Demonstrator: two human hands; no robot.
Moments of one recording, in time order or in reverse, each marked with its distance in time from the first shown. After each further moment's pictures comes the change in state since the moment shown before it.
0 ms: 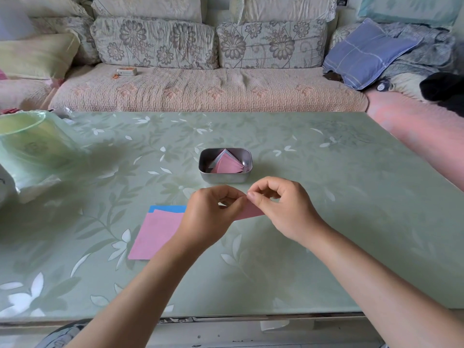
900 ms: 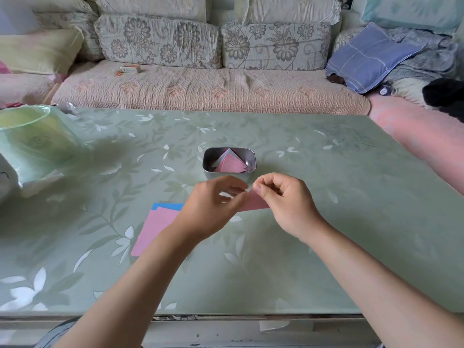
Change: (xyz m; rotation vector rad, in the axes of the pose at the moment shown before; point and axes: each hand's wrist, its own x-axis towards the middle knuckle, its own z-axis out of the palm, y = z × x) left_hand 0.011 -0.002 -0.014 0.069 -0.062 0.091; right_hand 0.009 0.002 0.007 0.110 0.047 0.051
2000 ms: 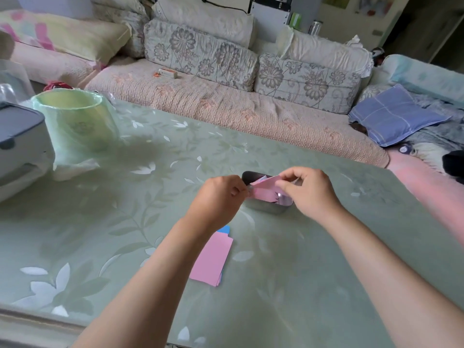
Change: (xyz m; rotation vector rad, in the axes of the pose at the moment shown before) left_hand 0.042 -0.053 -0.056 0.157 0.173 -0.074; right_hand 0.102 -0.031 0.025 -0.496 0.004 -0.044
